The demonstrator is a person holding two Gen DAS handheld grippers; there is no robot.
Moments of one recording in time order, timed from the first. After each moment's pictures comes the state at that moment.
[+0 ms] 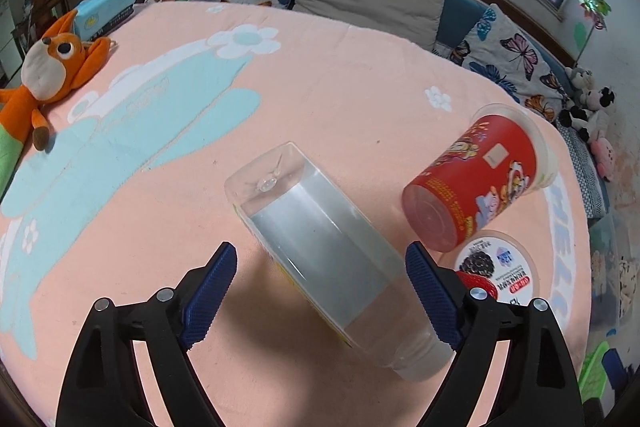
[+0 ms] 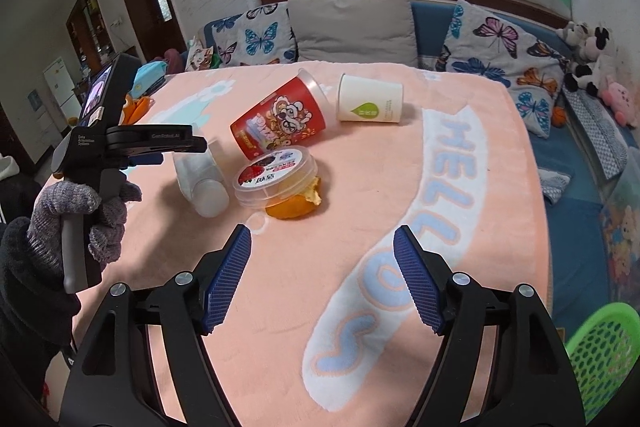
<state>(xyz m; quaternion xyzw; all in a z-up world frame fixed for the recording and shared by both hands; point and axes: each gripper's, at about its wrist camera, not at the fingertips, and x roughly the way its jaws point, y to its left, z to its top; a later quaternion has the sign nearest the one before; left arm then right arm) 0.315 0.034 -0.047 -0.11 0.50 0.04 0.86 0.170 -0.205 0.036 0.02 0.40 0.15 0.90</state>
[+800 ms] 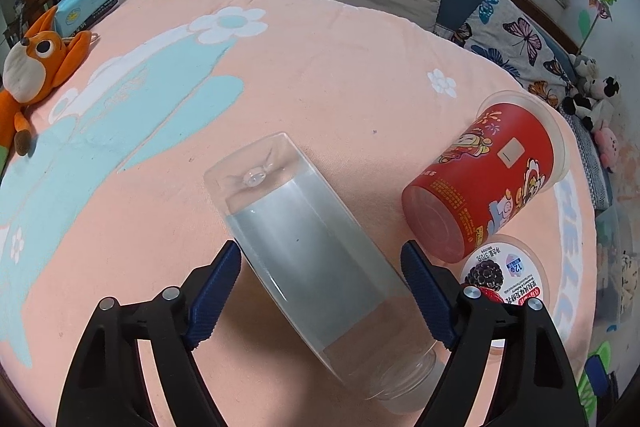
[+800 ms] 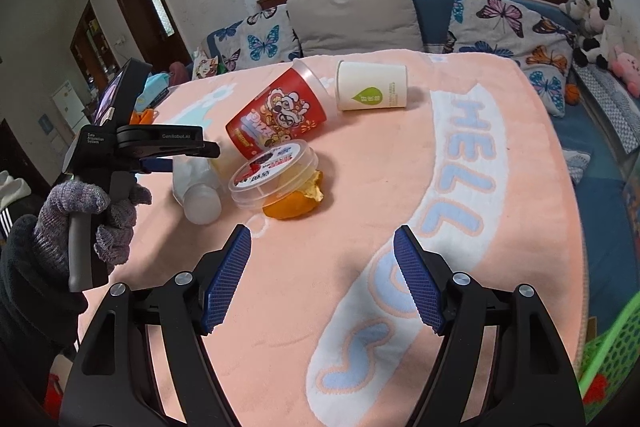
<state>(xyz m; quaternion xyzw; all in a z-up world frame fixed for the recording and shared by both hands) 0.337 0.027 -0.059 -0.10 0.52 0.03 0.85 0.179 -0.214 0.012 0.07 0.40 0.18 0.90</state>
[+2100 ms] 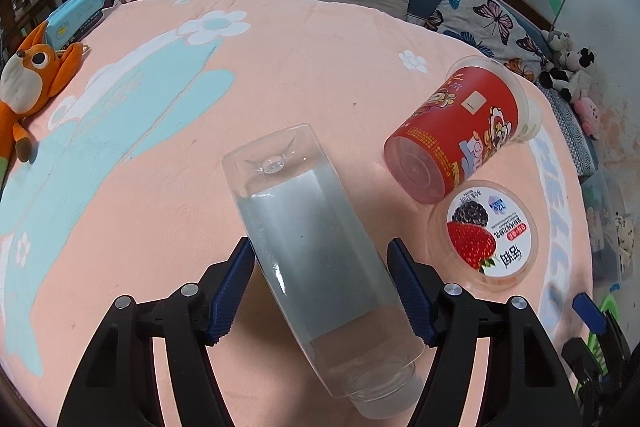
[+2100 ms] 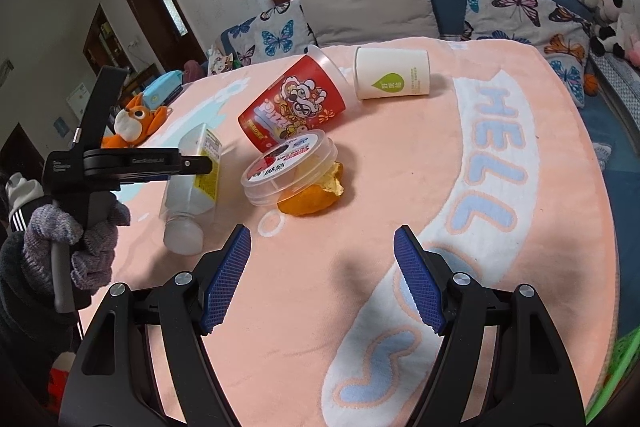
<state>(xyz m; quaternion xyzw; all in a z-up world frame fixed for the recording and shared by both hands) 0.296 0.030 -0.051 -0.07 0.52 -0.02 0.85 0.188 -0.205 0.002 0.08 0.40 0.20 0.89</state>
